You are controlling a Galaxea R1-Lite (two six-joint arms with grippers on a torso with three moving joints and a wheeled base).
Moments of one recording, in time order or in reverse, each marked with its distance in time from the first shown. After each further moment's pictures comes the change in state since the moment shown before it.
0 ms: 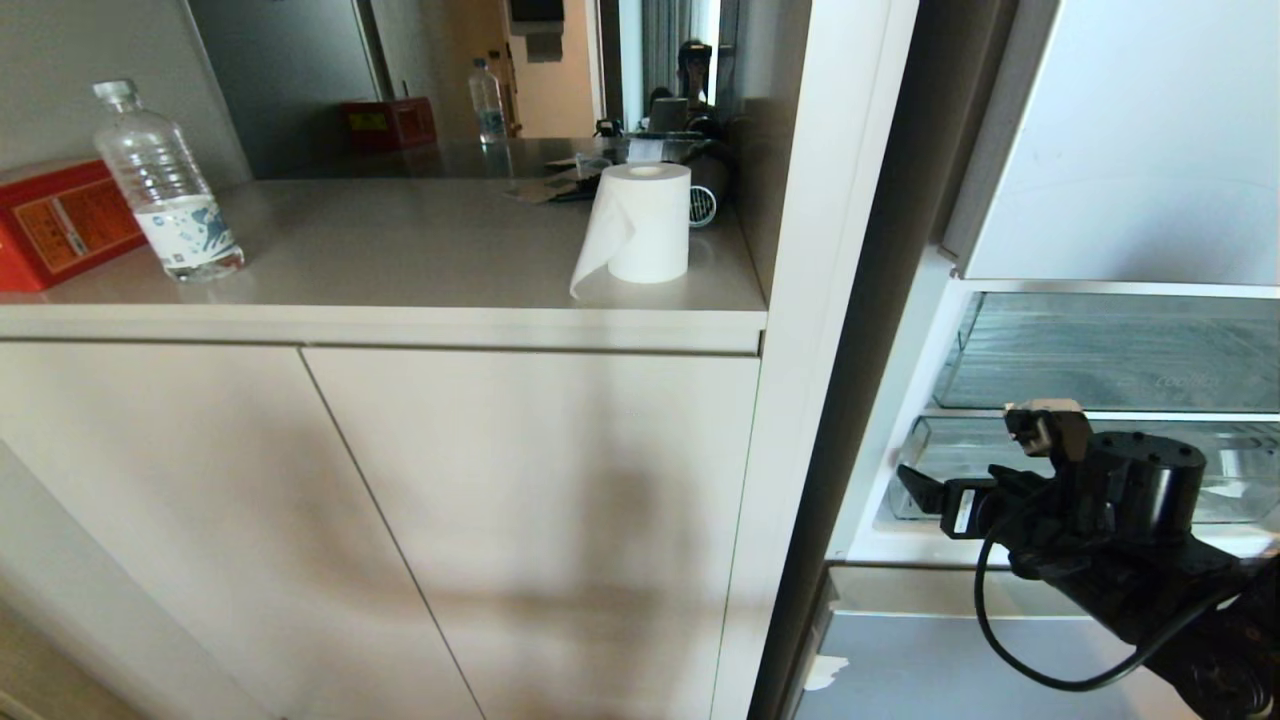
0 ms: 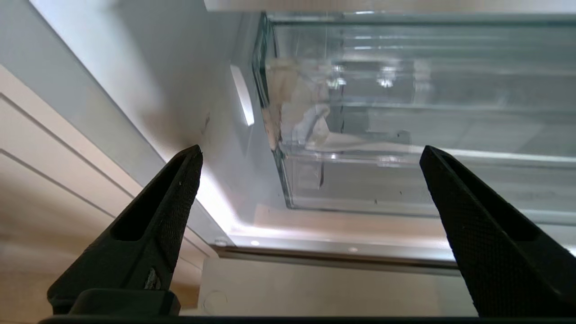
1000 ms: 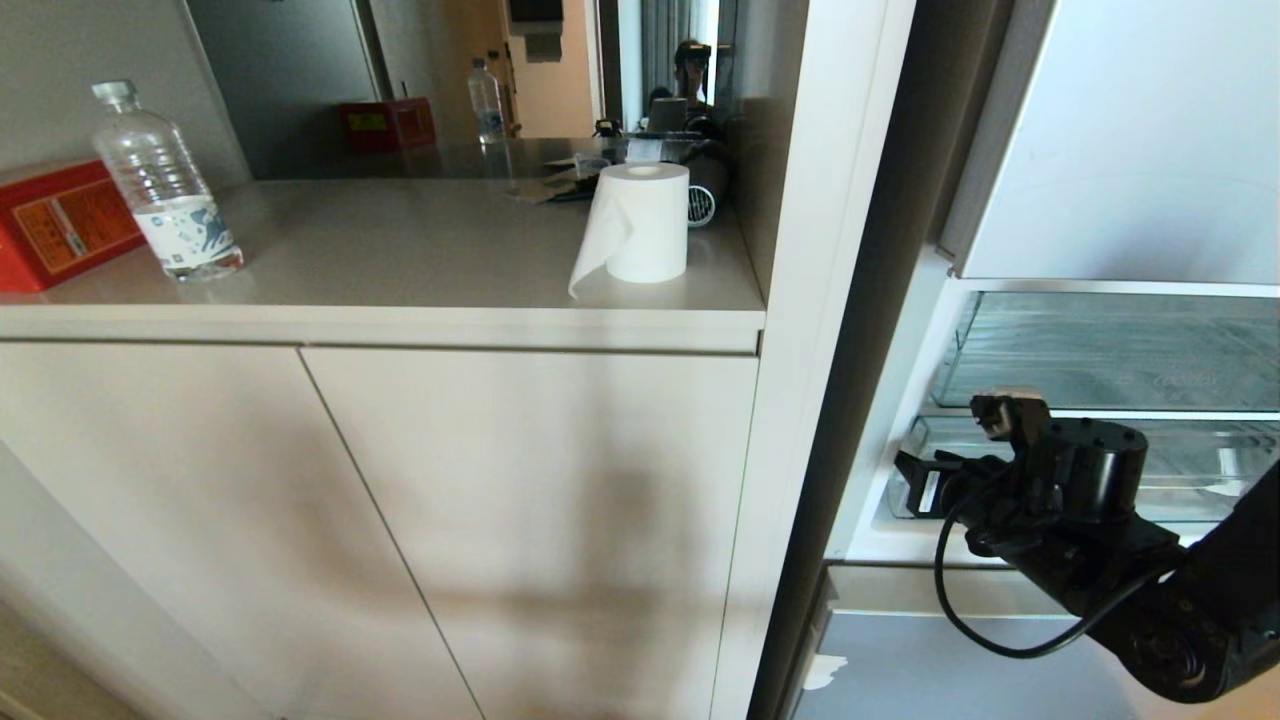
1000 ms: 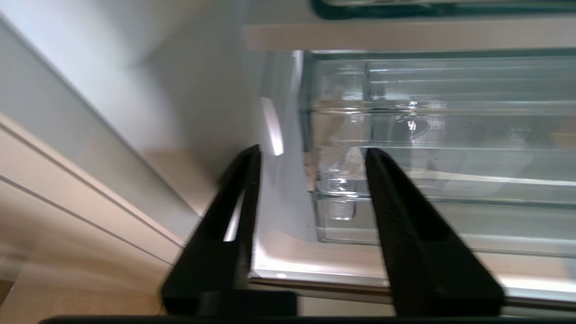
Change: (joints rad) left arm 0.000 0.000 0.000 0.000 0.000 0.000; right arm 0.058 0.078 -0.105 -0.001 -0.004 0.046
